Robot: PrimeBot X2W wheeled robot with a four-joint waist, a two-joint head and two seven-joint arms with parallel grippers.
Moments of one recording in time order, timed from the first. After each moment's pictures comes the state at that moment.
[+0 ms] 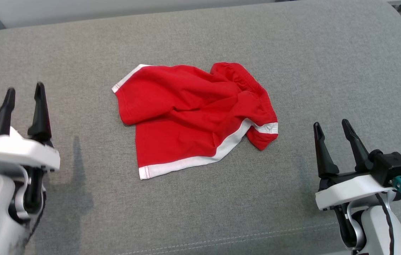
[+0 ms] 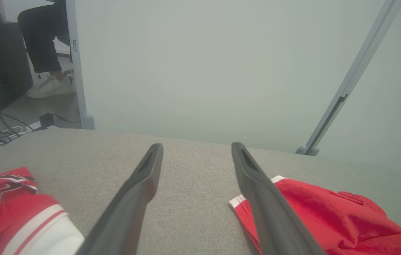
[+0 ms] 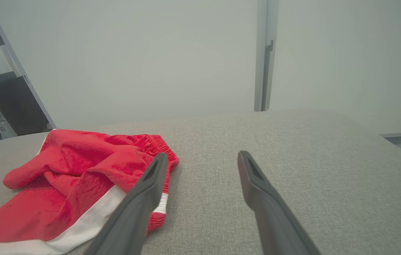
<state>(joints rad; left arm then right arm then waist) -0.48 0.49 -0.37 0.34 -0.87 0.17 -0.25 -0.27 -0.04 0.08 0.30 0.21 0.13 -0.25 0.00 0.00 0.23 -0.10</state>
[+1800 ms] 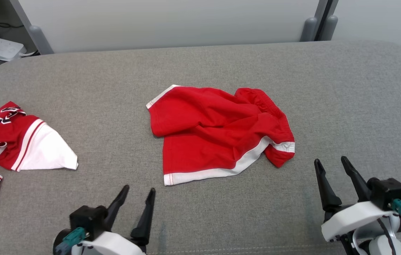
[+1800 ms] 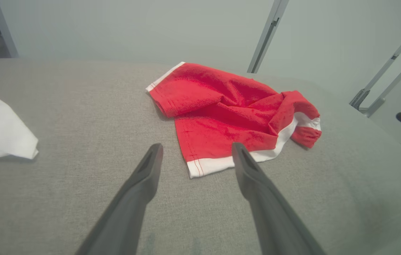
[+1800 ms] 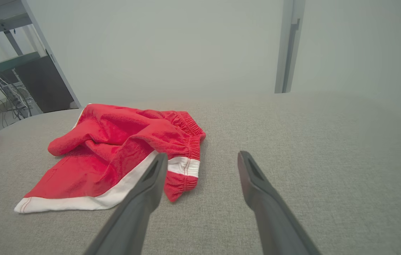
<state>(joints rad) -0.01 0.34 -0.49 -0.03 -0.62 0.22 -0.09 -0.11 -0.06 0.07 0.25 0.22 0.13 -0.14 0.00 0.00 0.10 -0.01</state>
